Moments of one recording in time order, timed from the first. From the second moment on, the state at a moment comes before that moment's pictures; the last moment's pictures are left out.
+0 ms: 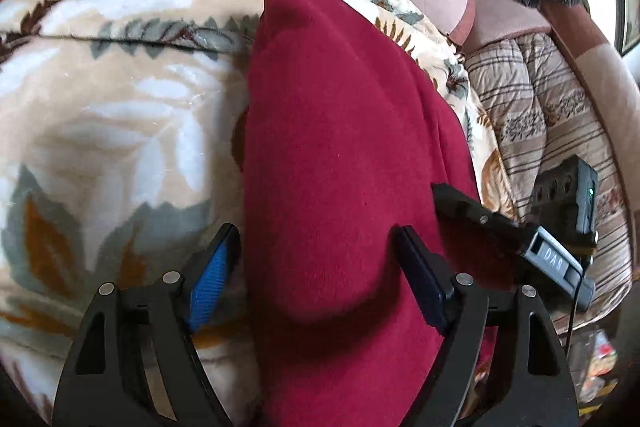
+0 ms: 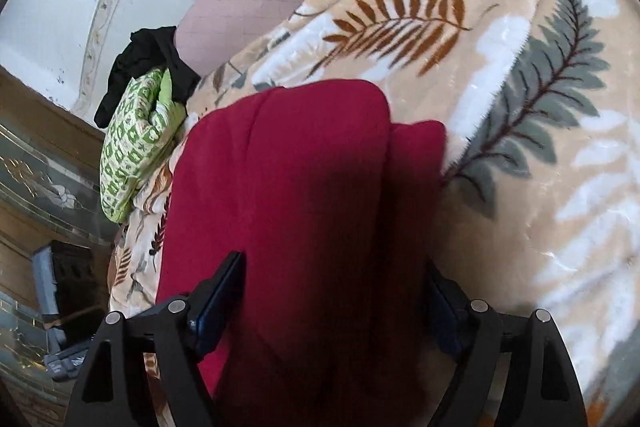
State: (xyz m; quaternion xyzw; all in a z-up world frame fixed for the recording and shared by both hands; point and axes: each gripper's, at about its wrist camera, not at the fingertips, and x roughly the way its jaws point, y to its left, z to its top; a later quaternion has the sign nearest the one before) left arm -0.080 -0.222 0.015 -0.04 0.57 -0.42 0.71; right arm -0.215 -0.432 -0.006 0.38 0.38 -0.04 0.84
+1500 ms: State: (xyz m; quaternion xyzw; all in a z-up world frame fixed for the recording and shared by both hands) left arm -0.133 -0.103 0.062 0.08 0.49 -0.26 0.83; right arm -0.254 -0.249 0.067 0.10 0.44 0.05 0.89
